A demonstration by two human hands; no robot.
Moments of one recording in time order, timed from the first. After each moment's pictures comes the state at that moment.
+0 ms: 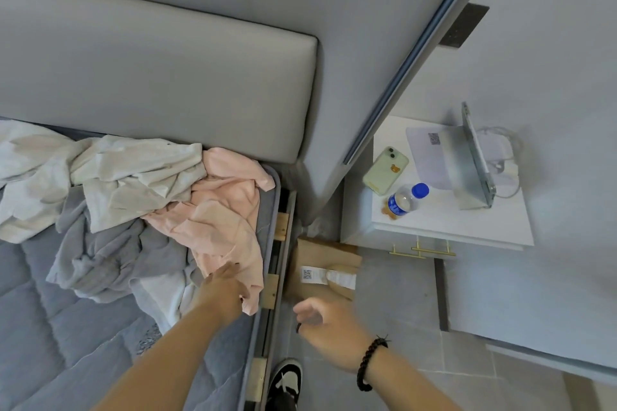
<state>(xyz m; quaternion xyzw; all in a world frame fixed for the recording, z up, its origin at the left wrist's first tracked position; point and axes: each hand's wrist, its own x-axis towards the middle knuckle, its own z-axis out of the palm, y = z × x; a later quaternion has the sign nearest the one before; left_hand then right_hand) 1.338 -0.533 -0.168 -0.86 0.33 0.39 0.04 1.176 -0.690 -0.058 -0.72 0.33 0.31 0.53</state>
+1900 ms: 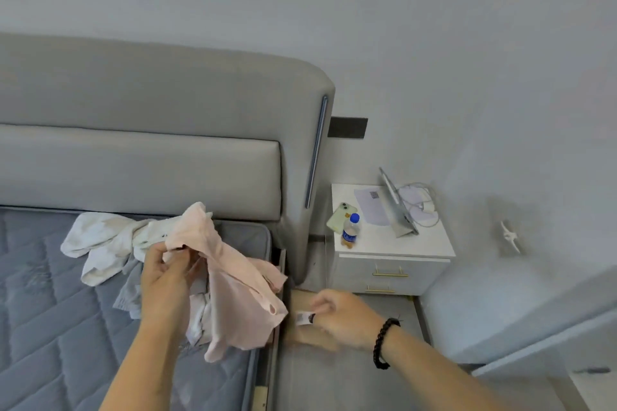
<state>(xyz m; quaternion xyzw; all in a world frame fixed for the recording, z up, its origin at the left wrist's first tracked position) 1.200 -0.449 0.147 -0.61 0.01 0.11 -0.79 1.014 -0.636 0.154 -0.78 0.31 0.16 0.52</state>
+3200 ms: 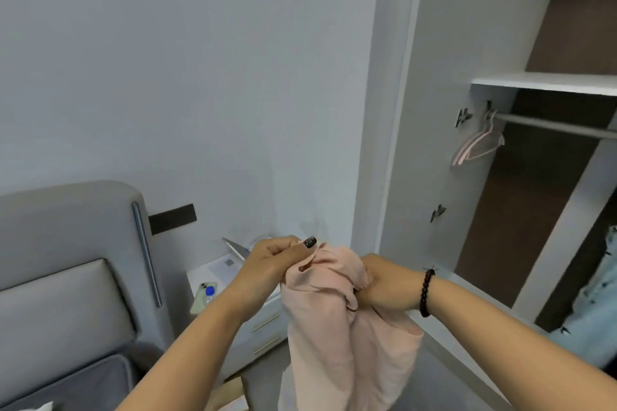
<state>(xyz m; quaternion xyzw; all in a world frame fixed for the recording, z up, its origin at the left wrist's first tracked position) 0.913 -0.605 0.363 -0.45 0.55 0.48 -0.51 0.701 -0.665 0.365 -0.85 0.39 -0.08 0.36</state>
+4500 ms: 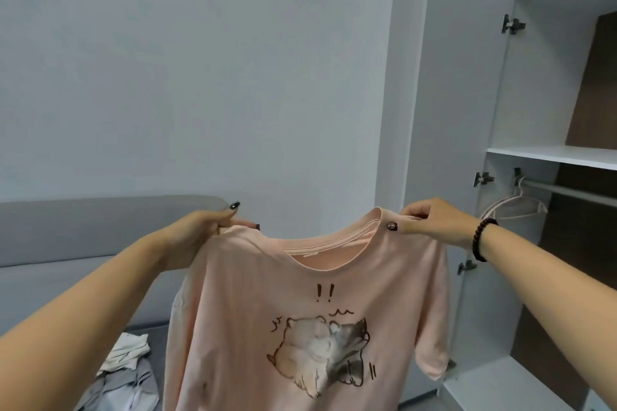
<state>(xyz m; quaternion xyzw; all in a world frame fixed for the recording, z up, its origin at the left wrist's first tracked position) 0.873 -0.350 0.489 -0.58 0.44 0.49 -0.47 0.513 -0.575 0.504 -0.86 0.33 -0.24 0.31</state>
